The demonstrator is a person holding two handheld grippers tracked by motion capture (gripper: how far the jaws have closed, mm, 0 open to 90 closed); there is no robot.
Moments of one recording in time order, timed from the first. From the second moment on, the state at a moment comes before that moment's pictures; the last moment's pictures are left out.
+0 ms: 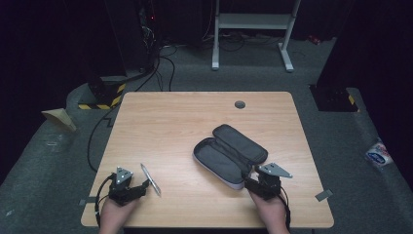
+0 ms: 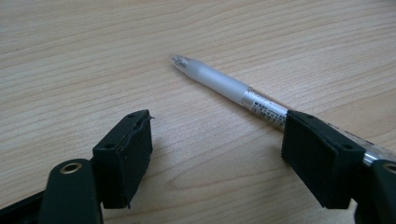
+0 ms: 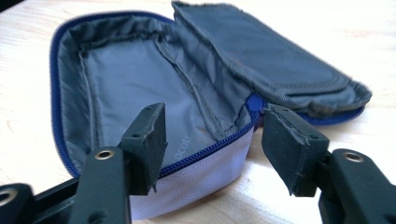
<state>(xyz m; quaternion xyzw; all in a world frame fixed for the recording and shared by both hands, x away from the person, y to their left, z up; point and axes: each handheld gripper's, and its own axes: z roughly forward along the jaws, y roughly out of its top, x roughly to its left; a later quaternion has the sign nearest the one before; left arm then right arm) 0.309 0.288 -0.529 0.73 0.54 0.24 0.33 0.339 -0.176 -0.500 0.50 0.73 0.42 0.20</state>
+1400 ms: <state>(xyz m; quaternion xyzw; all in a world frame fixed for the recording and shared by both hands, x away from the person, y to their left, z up) 0.309 0.288 -0.529 0.73 0.54 0.24 0.33 0.357 -0.196 -0.506 0.49 0.75 0.39 0.20</state>
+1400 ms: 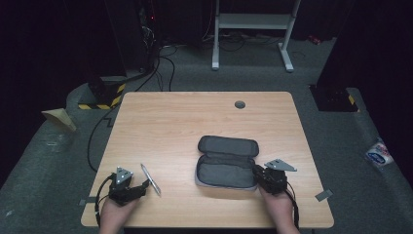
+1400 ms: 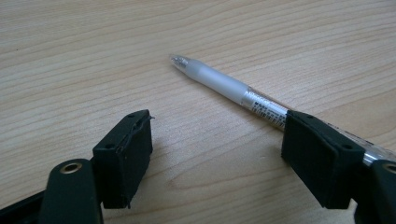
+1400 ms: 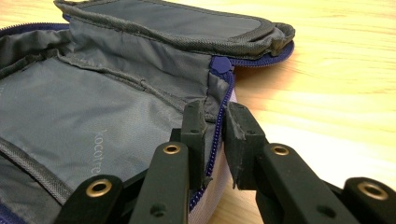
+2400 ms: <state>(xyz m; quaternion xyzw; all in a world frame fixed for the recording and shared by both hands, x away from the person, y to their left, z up) 0.308 0.288 -0.529 0.73 0.54 0.24 0.33 0.362 -0.163 -0.509 0.45 0.77 0.40 0.19</state>
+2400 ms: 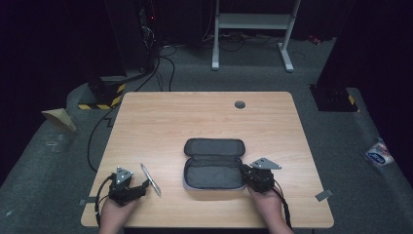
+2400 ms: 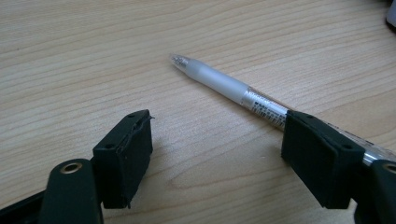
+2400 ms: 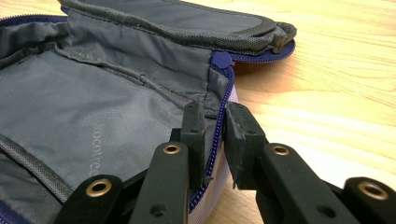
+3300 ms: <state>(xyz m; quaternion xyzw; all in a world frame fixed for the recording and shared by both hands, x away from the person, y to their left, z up) 0.308 0.288 -0.529 0.73 0.55 0.24 0.33 0.352 -0.178 -0.485 0.46 0.75 0.43 0.23</state>
